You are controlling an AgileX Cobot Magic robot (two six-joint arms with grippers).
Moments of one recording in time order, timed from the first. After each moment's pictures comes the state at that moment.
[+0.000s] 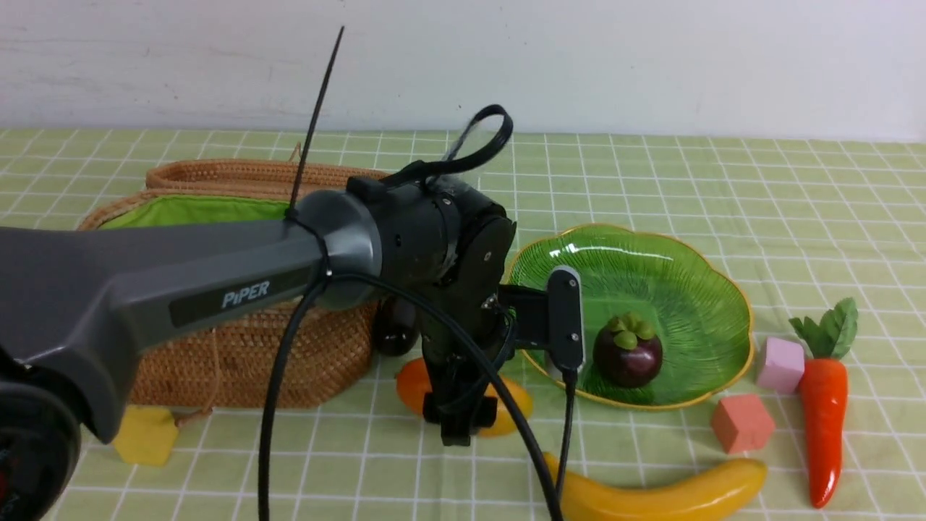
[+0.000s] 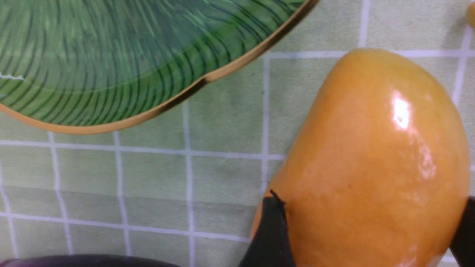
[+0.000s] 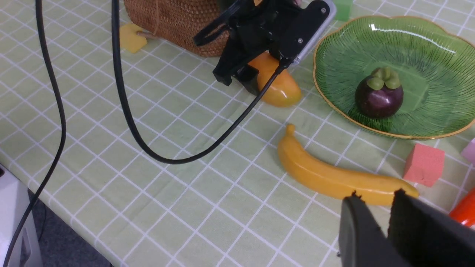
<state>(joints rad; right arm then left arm) 0.14 0.39 -0.86 0.51 1.17 -0.37 -0.69 2.01 -1.53 0.07 0.86 0.88</state>
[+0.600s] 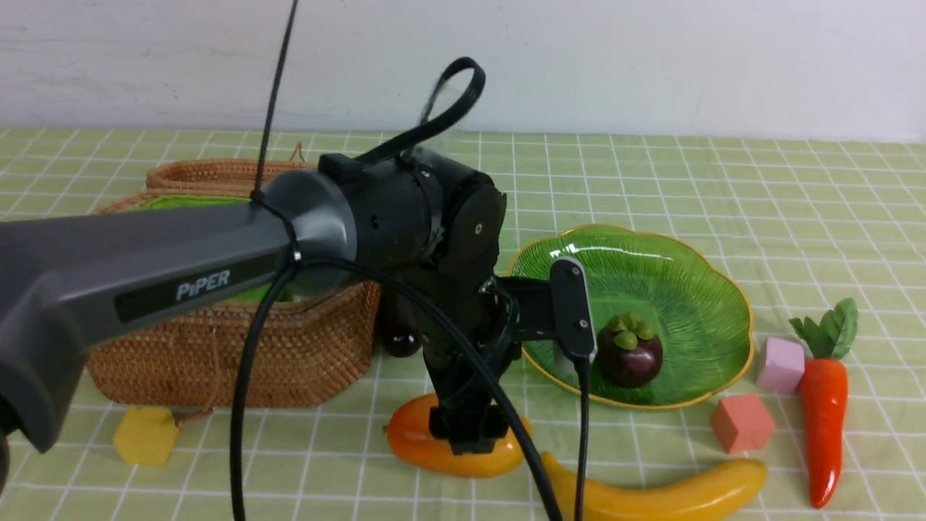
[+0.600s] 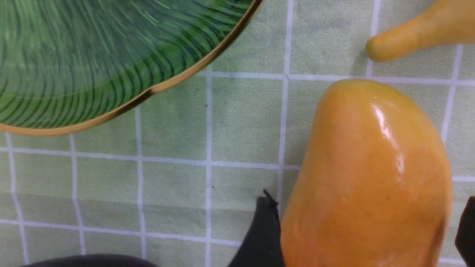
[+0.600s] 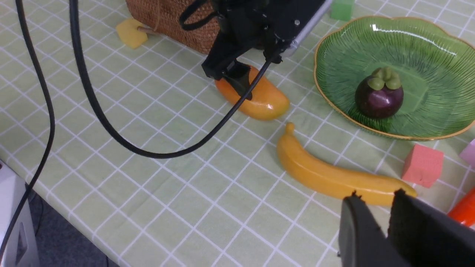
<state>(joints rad) 0.14 0.39 -0.86 0.51 1.18 -0.39 -0.69 1.94 -1.52 -0.05 0.93 0.89</state>
